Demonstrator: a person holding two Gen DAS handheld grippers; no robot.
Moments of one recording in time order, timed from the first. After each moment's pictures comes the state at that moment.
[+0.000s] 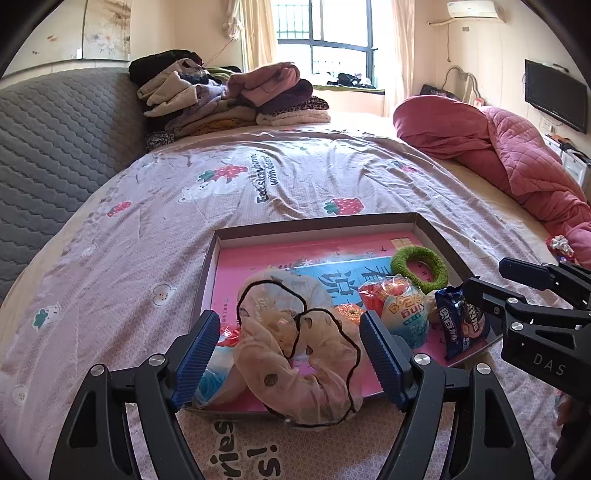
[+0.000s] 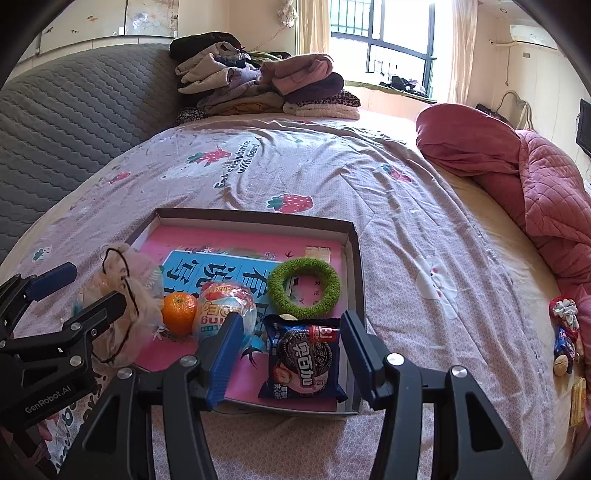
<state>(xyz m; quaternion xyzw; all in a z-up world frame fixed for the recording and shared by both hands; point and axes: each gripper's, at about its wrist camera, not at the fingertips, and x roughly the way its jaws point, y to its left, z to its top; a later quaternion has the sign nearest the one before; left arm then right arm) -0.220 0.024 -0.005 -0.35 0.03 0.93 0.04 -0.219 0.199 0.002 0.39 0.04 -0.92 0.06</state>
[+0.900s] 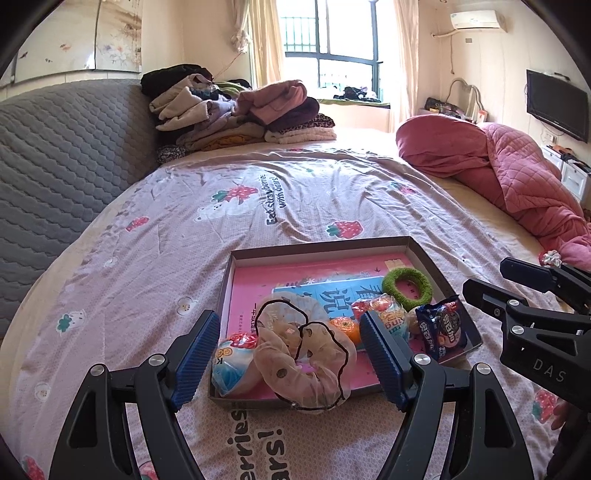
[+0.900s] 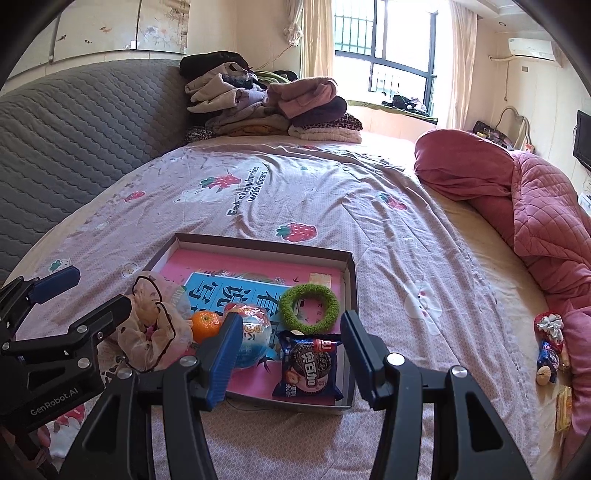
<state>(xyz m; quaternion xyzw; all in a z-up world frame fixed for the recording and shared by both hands) -0.187 0.022 0.040 -0.33 0.02 0.94 0.03 -0.188 0.193 0.047 0.36 0.04 -0.93 0.06</state>
